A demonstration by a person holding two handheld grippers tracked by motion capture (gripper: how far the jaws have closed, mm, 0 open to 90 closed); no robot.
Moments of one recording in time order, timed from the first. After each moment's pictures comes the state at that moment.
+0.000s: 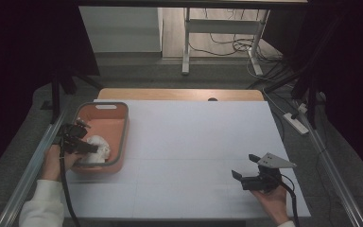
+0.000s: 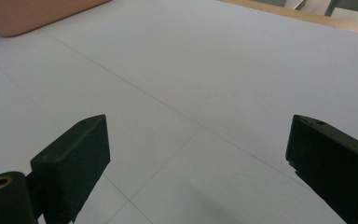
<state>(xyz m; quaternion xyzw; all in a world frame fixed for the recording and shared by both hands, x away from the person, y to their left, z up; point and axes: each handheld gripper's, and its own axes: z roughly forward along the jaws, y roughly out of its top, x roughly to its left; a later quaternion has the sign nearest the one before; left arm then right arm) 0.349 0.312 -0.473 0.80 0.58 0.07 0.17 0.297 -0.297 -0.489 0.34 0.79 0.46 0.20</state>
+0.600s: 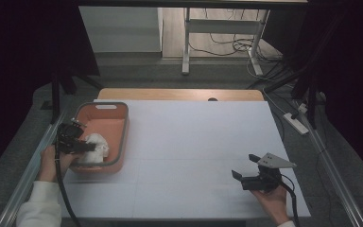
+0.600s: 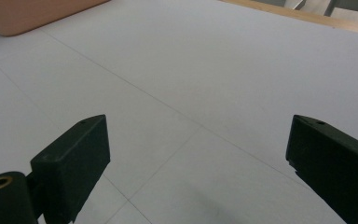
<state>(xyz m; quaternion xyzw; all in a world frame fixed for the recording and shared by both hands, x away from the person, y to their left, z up) 0.343 0.318 -0.468 0.79 0.57 0.09 0.19 0.297 -0.297 -0.489 0.34 0.79 0.47 0.20</state>
